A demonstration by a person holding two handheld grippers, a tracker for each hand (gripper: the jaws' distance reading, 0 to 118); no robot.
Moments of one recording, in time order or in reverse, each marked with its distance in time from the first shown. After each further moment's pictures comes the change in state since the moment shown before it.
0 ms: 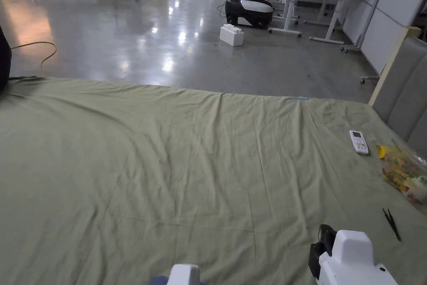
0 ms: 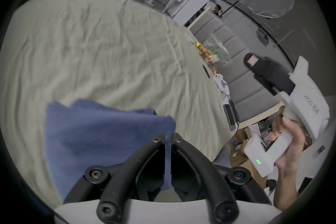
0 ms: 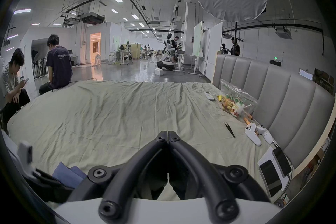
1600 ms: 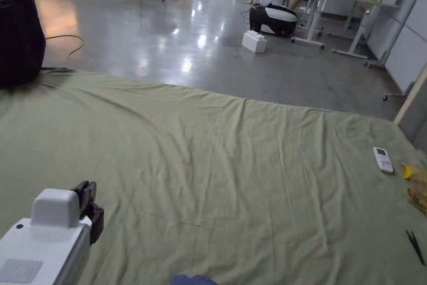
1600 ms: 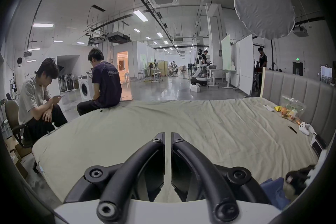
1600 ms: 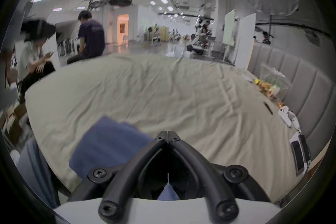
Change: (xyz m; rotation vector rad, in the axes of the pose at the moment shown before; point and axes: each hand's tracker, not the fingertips) left arm -0.060 0.013 0.155 0.746 0.810 -0.281; right arm -0.132 -0.097 0.033 -0.177 0.249 0.147
